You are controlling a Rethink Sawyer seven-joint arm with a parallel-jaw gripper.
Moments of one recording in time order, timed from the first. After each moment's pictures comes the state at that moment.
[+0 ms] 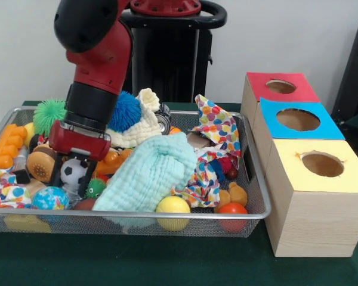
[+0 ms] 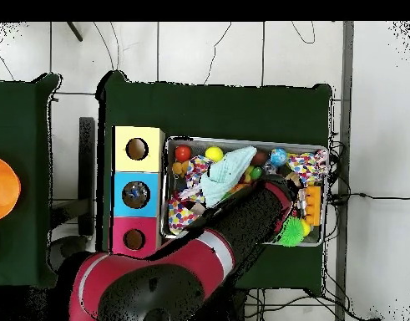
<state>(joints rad) 0.05 0.04 -0.77 1.23 -0.90 -0.41 2.54</state>
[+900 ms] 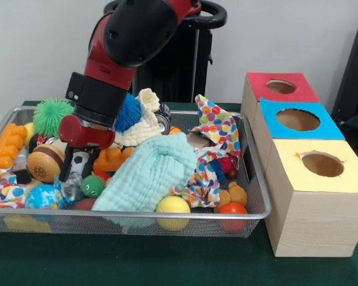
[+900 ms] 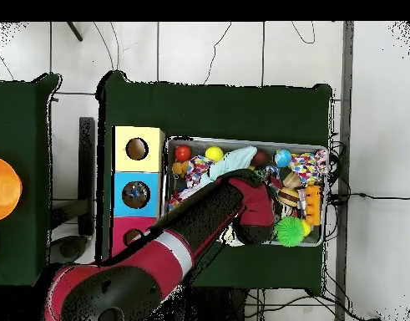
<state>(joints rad) 0.17 0.09 -0.79 1.20 -1.27 -0.30 2.53</state>
